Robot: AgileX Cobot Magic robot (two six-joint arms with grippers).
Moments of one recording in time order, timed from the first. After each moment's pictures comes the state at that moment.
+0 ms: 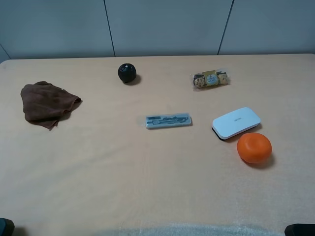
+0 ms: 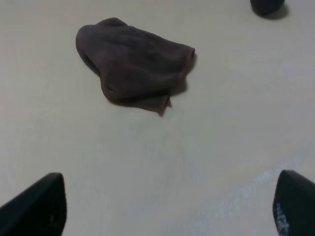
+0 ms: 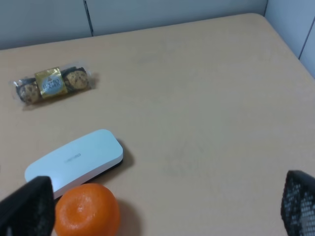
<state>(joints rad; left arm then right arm) 0.02 -0.01 -0.49 -0.01 1.06 0.05 -0.02 -0.01 -0.49 -0.05 1.02 0.13</state>
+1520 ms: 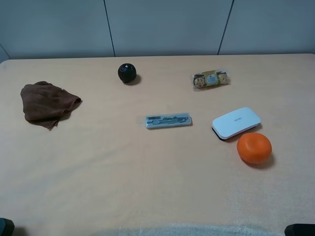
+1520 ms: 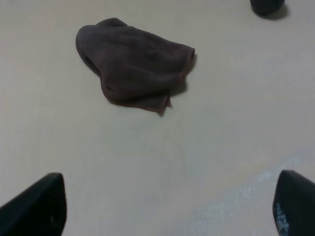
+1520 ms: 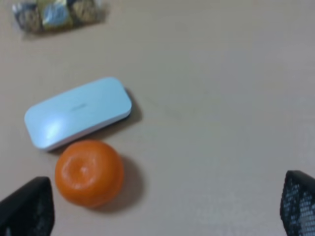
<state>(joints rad) 0.02 -0.01 -0.49 -0.01 1.06 0.05 -0.02 0.45 -0.59 0.05 1.00 -0.05</state>
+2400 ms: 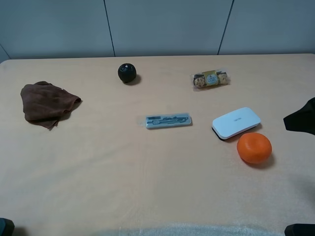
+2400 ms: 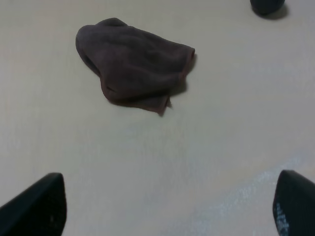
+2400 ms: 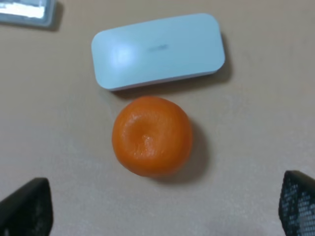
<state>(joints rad) 0.02 -0.01 -0.49 -0.01 1.06 0.05 -0.02 0.88 -0.59 0.28 0.90 -0.41</state>
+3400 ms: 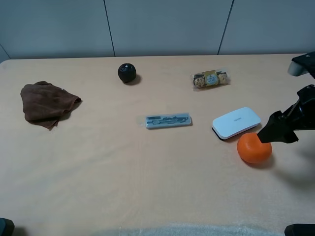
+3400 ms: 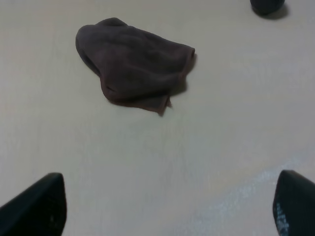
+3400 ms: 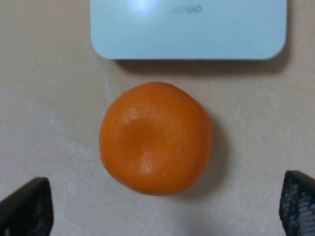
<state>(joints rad) 0.02 -0.01 -0.49 -0.01 1.06 0.05 0.04 1.28 -0.59 0.30 0.75 -0.62</state>
